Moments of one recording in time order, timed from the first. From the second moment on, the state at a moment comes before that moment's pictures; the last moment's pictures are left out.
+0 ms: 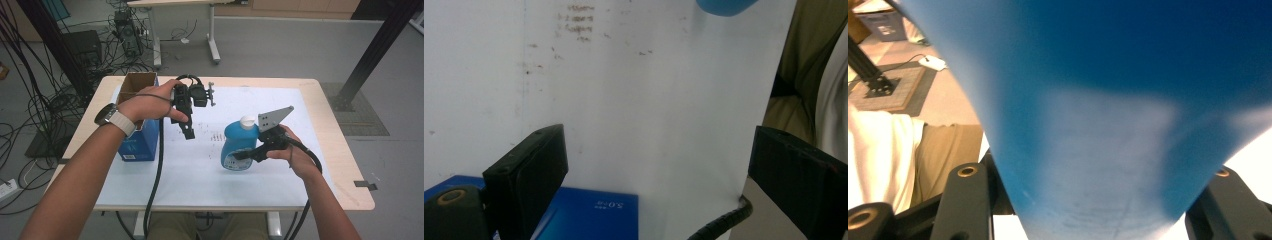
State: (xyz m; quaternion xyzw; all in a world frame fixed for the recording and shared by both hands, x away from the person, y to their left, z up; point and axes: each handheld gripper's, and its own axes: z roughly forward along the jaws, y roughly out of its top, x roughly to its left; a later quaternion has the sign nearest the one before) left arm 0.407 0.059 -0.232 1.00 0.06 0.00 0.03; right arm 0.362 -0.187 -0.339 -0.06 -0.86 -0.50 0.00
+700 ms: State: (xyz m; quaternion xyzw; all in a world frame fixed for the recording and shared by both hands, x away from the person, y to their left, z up) left arm 0.367 0.029 -0.163 1.00 -0.01 0.01 0.03; right arm 0.334 -0.170 -0.295 -0.10 -0.87 -0.49 -0.02
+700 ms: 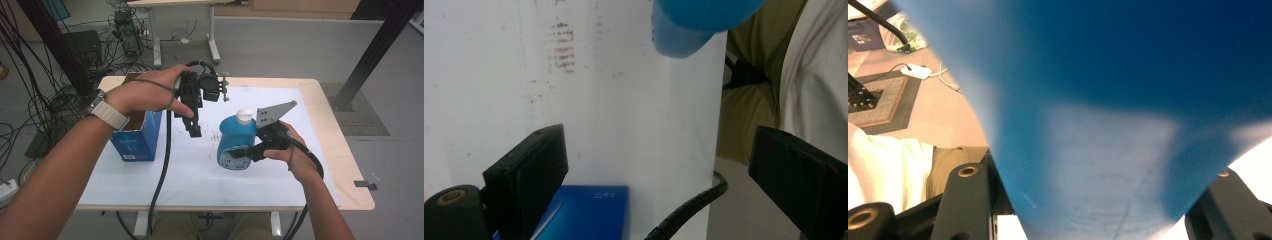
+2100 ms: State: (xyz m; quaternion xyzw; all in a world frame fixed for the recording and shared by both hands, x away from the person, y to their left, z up) left arm 0.371 0.028 -0.147 1.00 -0.01 0.00 0.03; right arm 0.361 -0.103 -0.282 -0.05 -0.89 -0.45 0.00
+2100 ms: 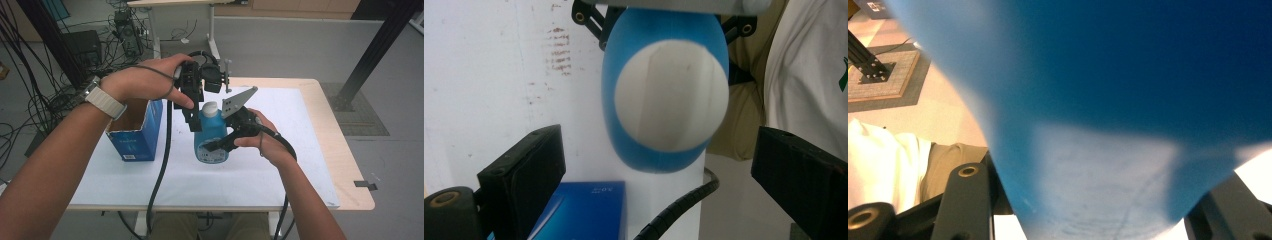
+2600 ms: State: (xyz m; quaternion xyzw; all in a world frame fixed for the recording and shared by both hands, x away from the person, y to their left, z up) left arm 0.377 0.023 -0.149 1.00 -0.01 0.00 0.03; right arm 0.366 -0.091 -0.284 -0.04 -0.90 -0.44 0.01
